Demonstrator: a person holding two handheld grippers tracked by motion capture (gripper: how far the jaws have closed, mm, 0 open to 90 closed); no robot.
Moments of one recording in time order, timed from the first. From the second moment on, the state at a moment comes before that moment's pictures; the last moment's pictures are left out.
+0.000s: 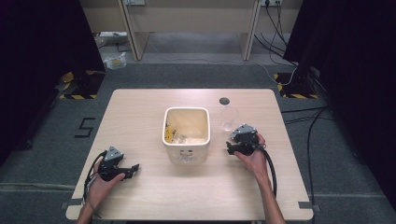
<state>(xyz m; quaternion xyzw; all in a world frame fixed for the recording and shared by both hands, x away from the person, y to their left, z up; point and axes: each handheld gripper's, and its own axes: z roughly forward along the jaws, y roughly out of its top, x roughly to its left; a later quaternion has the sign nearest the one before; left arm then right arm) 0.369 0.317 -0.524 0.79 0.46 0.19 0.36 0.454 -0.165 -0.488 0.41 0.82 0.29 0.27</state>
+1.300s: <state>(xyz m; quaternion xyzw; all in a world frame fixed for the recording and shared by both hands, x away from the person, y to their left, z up) 0.369 0.317 -0.524 0.79 0.46 0.19 0.36 0.469 -0.188 -0.505 0.42 0.81 0.30 0.28</state>
